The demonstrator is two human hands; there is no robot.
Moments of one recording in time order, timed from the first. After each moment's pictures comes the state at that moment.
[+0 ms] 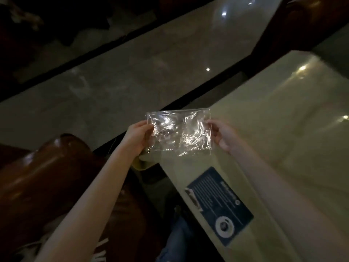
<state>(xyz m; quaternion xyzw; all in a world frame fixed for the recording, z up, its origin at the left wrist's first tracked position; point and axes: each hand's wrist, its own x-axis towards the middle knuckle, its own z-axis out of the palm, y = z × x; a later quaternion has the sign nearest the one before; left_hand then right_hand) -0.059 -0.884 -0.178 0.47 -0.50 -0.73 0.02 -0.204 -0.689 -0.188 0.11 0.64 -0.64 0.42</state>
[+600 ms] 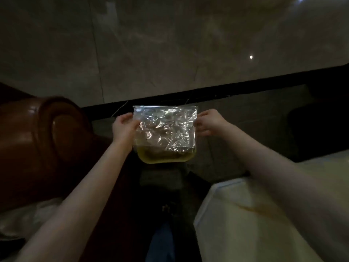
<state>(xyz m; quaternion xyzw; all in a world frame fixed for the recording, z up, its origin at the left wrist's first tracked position) -0.022 -1.020 -0.391 0.67 -0.36 -0.62 0.20 -0.231 -0.930 -0.351 -0.09 0.79 -0.24 0.55</state>
